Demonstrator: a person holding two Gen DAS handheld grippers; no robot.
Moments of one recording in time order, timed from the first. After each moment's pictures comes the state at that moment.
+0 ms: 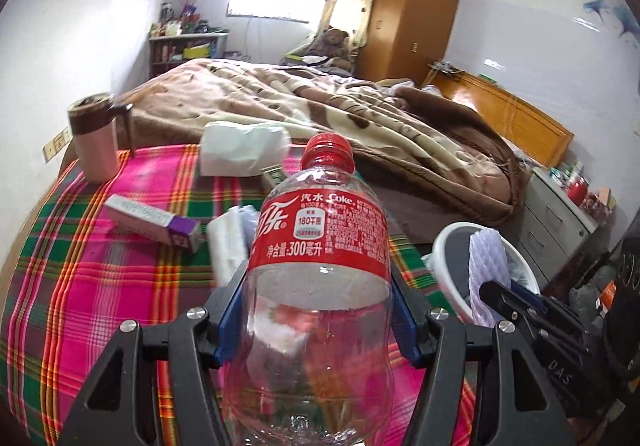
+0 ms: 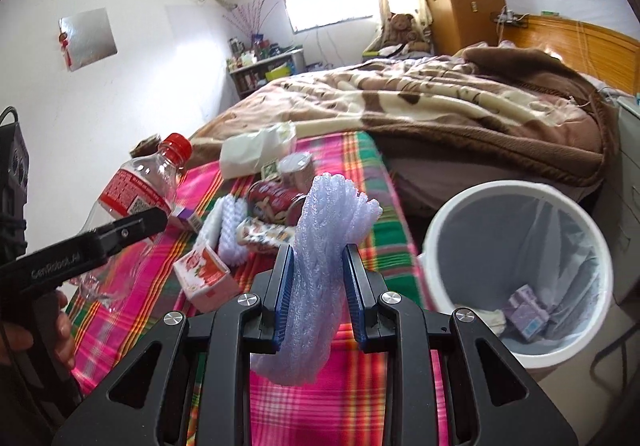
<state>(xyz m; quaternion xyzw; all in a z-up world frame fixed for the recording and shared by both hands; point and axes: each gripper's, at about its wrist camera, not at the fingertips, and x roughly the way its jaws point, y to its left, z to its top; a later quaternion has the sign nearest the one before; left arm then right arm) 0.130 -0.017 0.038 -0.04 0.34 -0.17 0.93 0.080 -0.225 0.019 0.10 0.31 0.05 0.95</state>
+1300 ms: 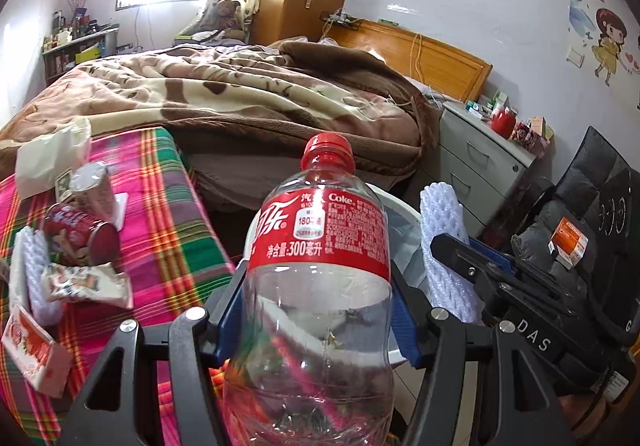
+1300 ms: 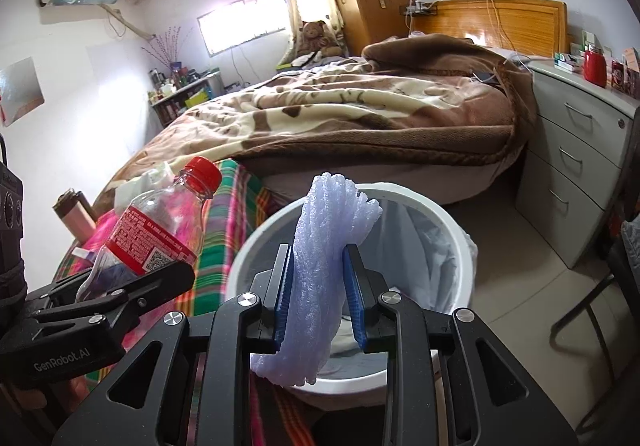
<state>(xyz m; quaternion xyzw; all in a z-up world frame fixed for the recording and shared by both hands) 0.126 -0.219 0.015 0.01 0.37 -0.32 0.87 0.064 -0.346 0.009 0.14 0.31 -0.08 0.94</state>
